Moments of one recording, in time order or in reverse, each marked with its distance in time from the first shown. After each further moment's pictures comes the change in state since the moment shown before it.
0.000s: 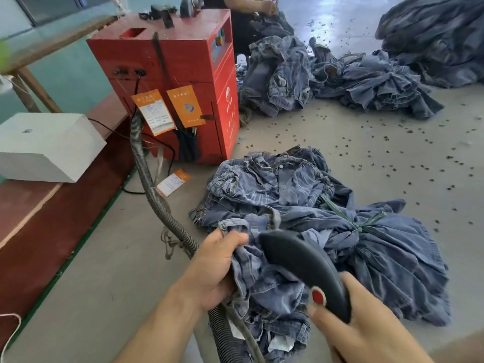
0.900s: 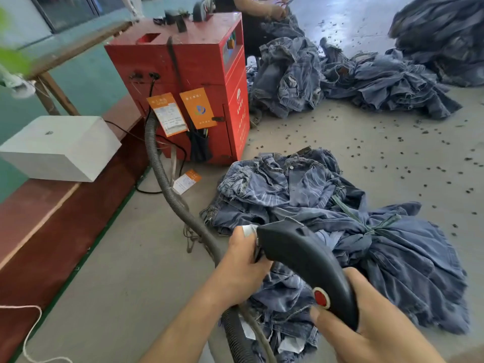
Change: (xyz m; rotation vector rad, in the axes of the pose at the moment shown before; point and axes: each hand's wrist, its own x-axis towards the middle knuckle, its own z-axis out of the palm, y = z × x) left_hand -0.001 -0.012 0.003 1.039 0.039 0.320; right_hand -0.014 -0.018 -0.003 -0.168 0.048 -0.093
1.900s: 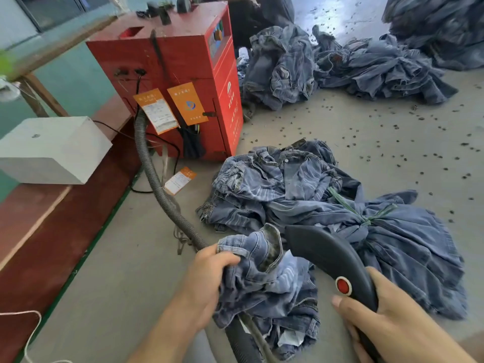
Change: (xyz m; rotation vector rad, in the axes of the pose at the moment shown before) left_hand -0.019 -0.005 -0.012 -0.755 0.035 -0.459; right_hand 0.012 0.037 -0.018 0.133 -0.020 0.186
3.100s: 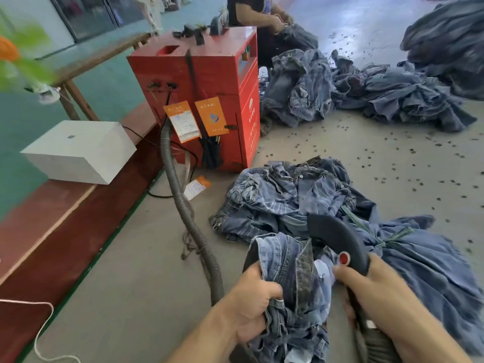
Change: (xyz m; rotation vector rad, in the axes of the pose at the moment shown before) left_hand 0.003 -0.025 0.020 -0.115 -0.295 0.001; right_hand 0.035 -0.026 0.012 0.068 0.086 0.011
